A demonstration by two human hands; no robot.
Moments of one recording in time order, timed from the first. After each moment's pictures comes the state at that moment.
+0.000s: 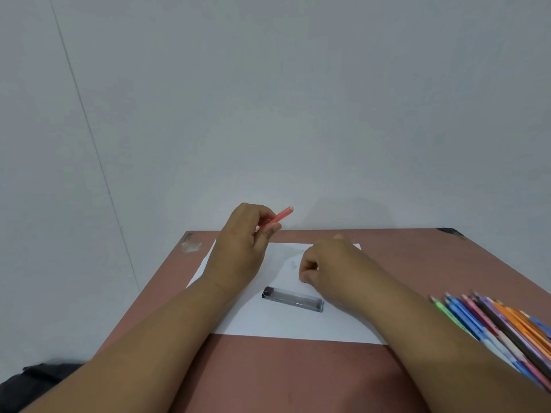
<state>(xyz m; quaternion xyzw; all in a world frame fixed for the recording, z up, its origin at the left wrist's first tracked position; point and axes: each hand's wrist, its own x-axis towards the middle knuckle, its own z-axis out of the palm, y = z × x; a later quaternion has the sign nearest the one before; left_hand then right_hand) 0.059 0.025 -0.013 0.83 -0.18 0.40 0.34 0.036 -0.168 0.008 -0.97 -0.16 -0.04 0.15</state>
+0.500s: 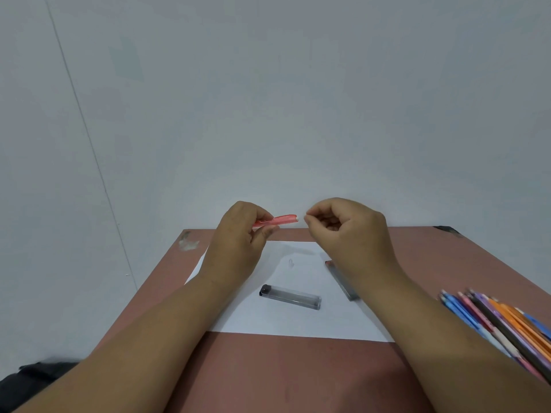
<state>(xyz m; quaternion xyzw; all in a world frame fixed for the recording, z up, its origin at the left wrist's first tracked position) 0.064 0.028 -0.015 0.84 -0.18 0.42 0.30 0.027 -0.171 0.025 -0.80 -0.18 -0.33 0.47</state>
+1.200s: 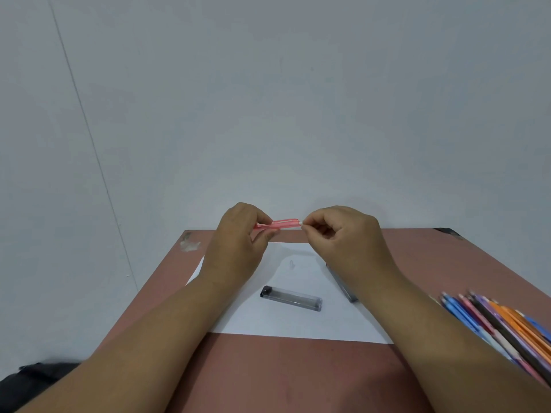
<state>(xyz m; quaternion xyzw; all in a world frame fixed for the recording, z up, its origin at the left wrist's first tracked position) 0.063 0.029 -0.014 0.84 -0.17 0.43 0.29 0.033 -0.172 0.019 -0.81 -0.25 -0.37 0.37</state>
